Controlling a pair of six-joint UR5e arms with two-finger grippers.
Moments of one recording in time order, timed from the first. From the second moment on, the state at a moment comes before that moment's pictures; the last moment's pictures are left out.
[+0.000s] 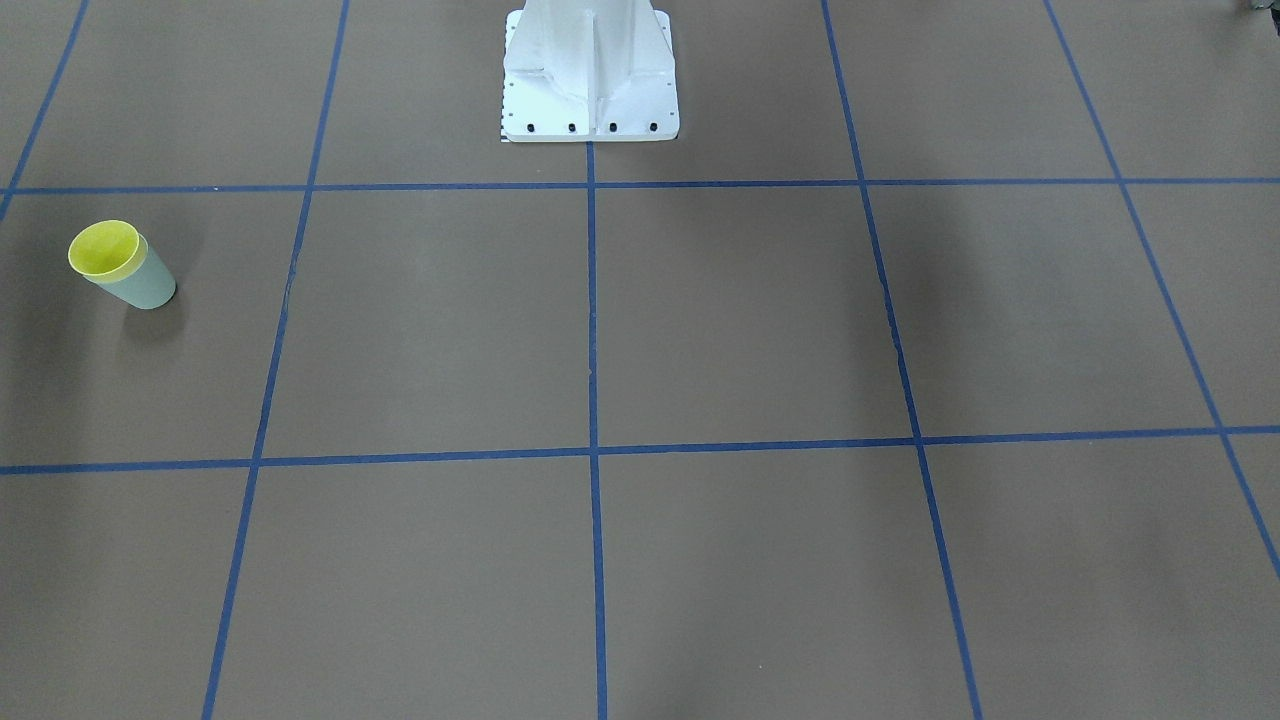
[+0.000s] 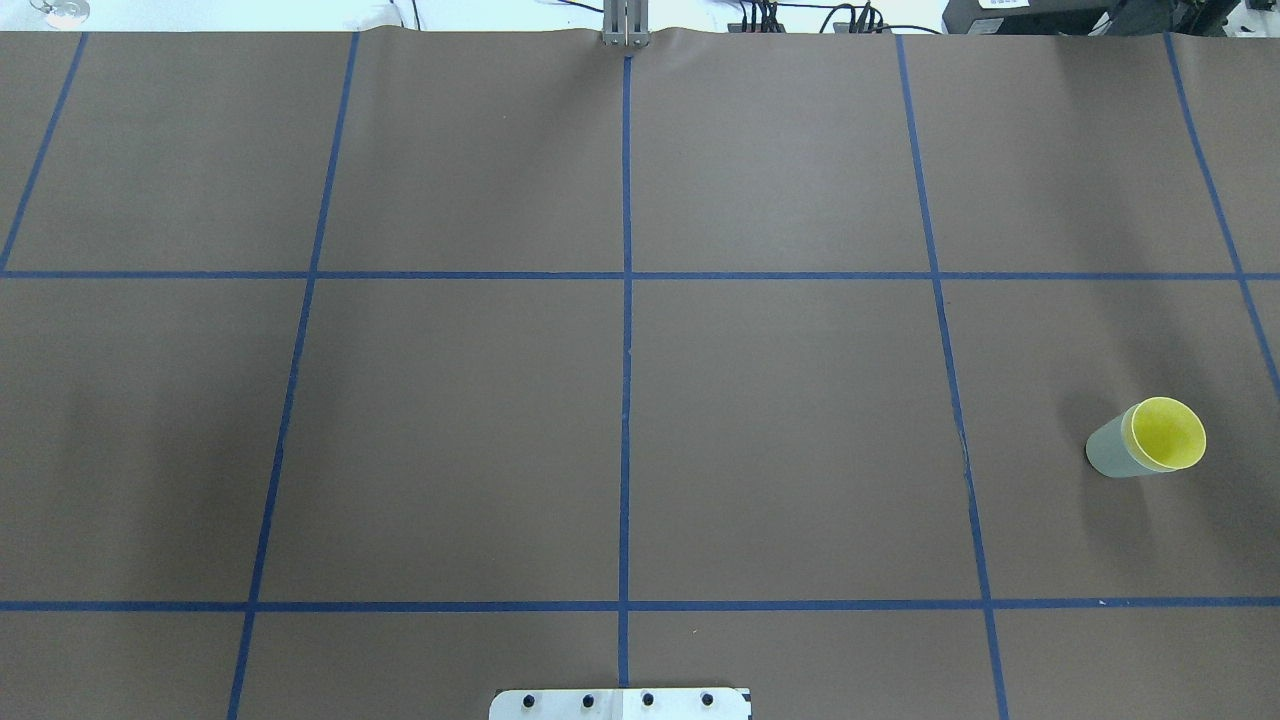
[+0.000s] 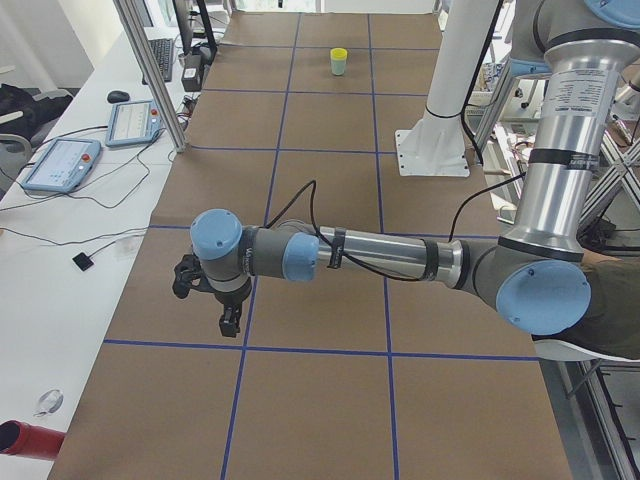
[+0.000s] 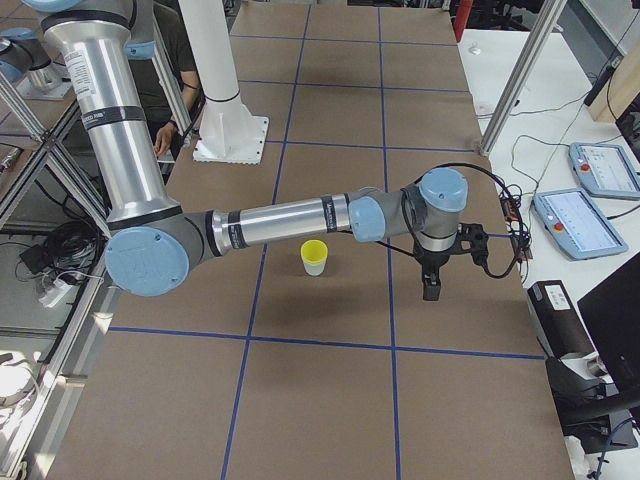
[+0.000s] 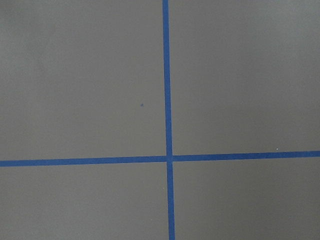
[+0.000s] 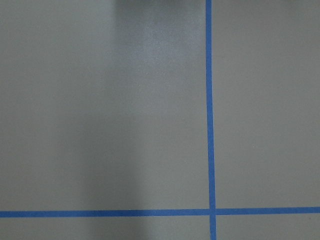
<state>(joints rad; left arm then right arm) -1.59 -1.70 -1.56 -1.58 -2.41 -0.02 1.51 -1.32 1.56 -1.55 2.30 0.24</state>
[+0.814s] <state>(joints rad) -1.59 -1.66 -1.60 -1.59 -2.42 -0.02 1.51 -1.34 1.59 -1.59 2.32 0.23</state>
